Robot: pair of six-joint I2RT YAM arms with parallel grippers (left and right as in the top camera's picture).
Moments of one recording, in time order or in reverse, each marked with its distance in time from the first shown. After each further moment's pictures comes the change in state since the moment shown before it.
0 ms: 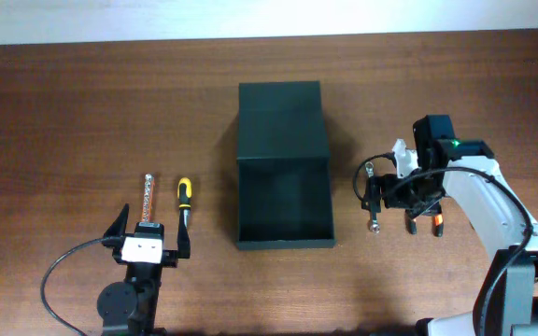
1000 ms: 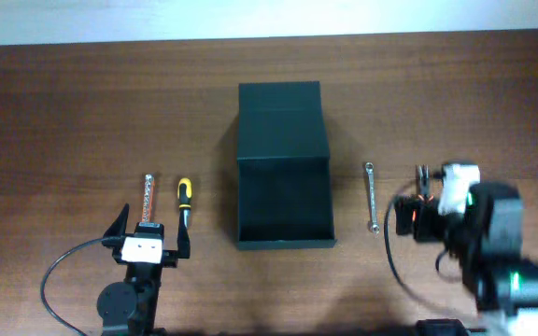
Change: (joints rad) left arm 0.000 0.000 0.000 0.000 0.000 0.000; right arm 0.000 -0.767 -0.209 0.120 0.187 0.029
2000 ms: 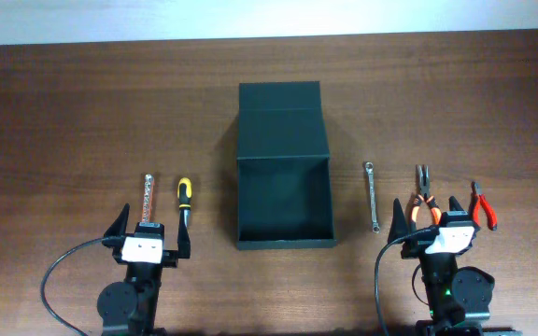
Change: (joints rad) left arm 0.000 0.001 0.000 0.001 0.003 0.000; right arm 0.000 -0.831 -0.845 0.799 0.067 -0.050
